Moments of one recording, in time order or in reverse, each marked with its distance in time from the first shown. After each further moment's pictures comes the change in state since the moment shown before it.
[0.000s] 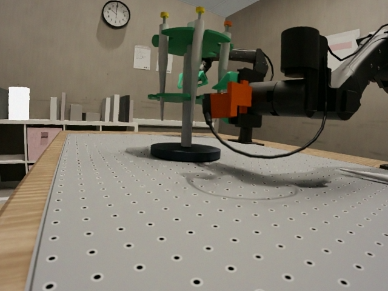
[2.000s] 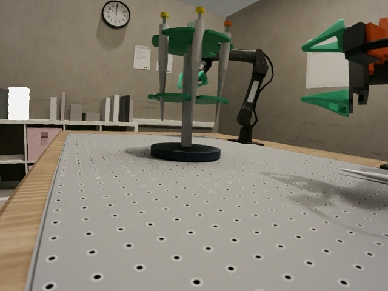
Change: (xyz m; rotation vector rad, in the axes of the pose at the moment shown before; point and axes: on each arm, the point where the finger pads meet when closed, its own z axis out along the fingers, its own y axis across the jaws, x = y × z) left arm 0.043 -0.048 -0.170 -0.097 -0.168 0.264; right arm 0.000 0.000 0.000 0.000 0.000 0.000
